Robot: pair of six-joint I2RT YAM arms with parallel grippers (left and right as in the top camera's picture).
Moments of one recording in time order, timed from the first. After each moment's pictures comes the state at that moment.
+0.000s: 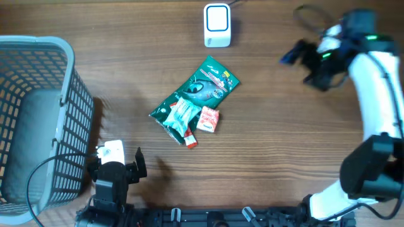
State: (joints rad) left arm -0.21 0.12 0.22 -0.81 -0.31 -0.20; right arm -0.09 1.78 1.53 -1.08 -0.47 0.40
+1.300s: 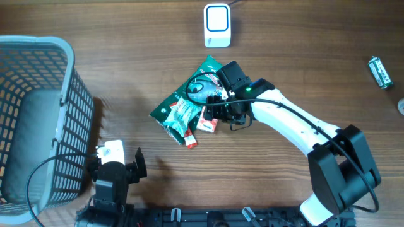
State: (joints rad) left arm -0.21 0.12 0.22 -0.81 -0.31 -0.20; right arm 0.57 1.78 1.18 -0.66 -0.28 0.63
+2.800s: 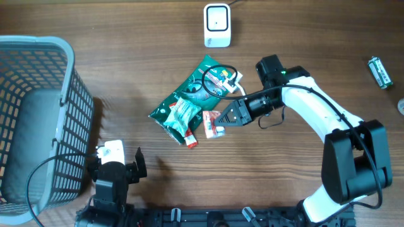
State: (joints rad) left arm -0.21 0.12 0.22 -0.81 -0.31 -0.20; right arm 0.29 1.79 1.18 -1.01 -1.15 -0.31
